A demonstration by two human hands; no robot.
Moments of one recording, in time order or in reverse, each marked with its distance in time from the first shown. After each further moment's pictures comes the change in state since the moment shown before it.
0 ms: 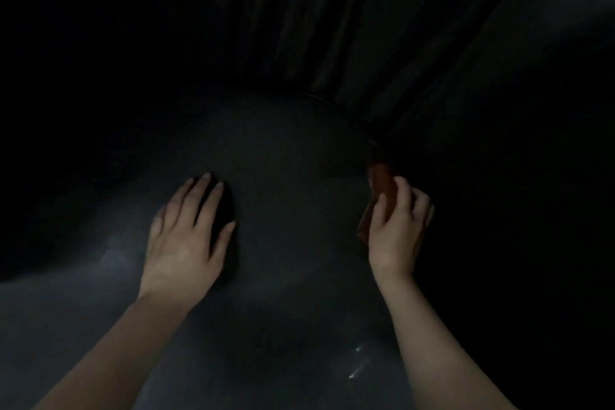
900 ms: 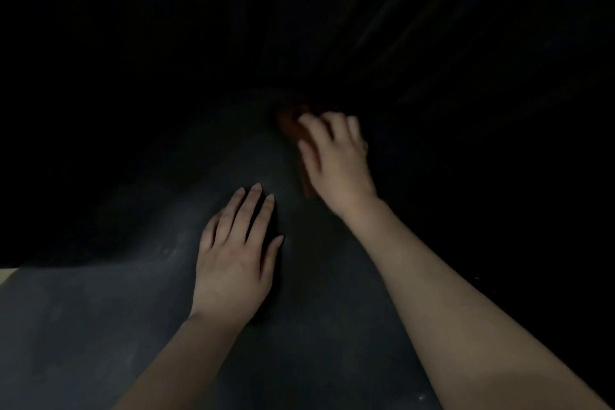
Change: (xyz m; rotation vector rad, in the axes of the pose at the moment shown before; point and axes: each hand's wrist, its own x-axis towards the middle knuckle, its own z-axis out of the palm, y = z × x) left_hand -0.008 -0.024 0.008 0.035 0.032 -0.065; right_hand 0.025 -0.165 0.081 0.040 -0.255 -0.826
